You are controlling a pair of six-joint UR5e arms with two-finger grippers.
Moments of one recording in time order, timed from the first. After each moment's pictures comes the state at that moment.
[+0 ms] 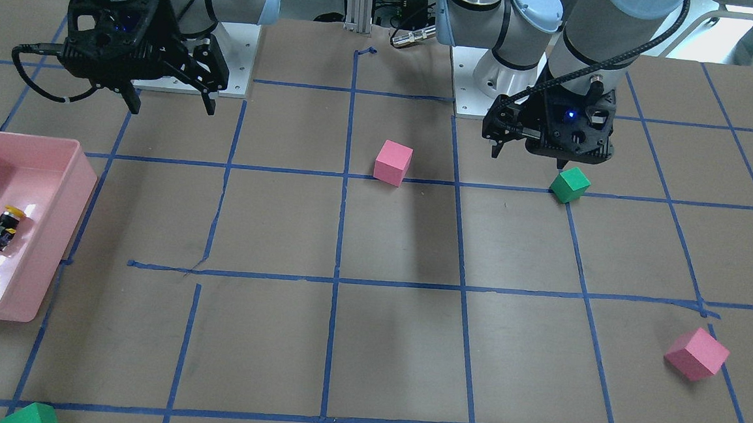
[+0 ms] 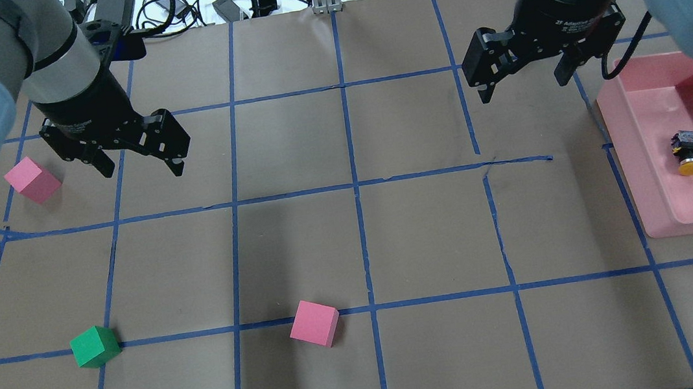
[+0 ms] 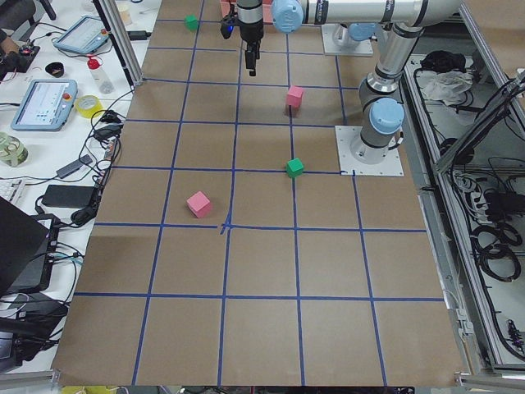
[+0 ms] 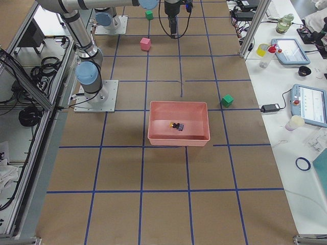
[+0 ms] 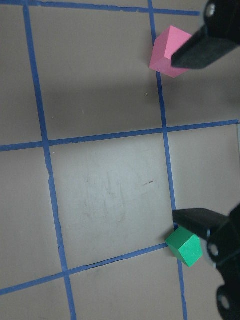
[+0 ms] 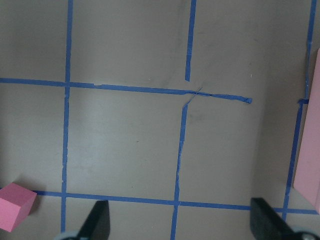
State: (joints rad) left arm -1.57 -1.57 -1.62 -1.60 1.62 0.13; right arm 1.62 -1.62 1.57 -1.57 -1.56 -0.04
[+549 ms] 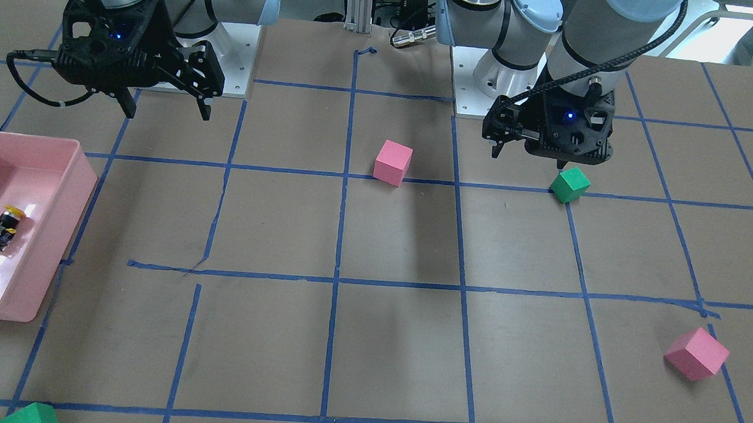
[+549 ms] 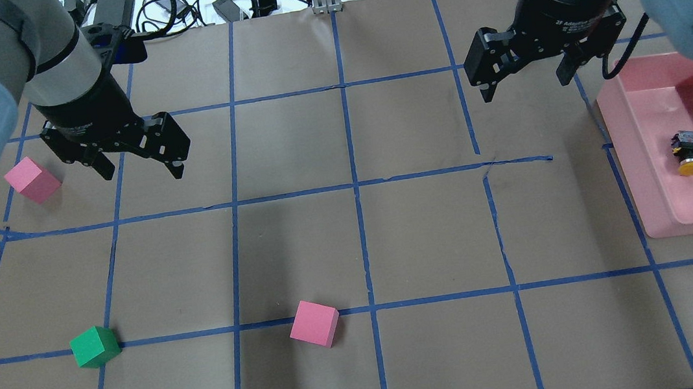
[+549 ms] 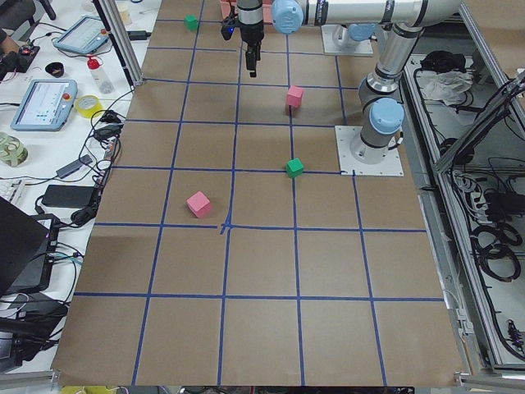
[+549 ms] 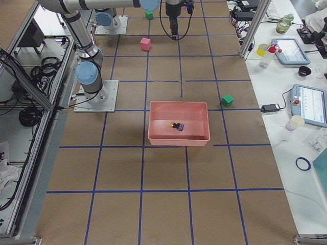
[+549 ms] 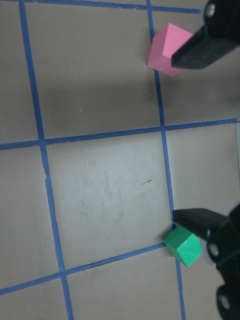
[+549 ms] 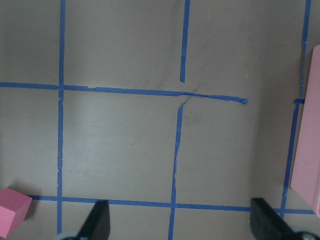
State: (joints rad) left arm -1.57 -1.57 -1.63 -1.60 1.62 0.13; right arm 1.60 -1.61 1.58 -1.58 -1.57 -0.03
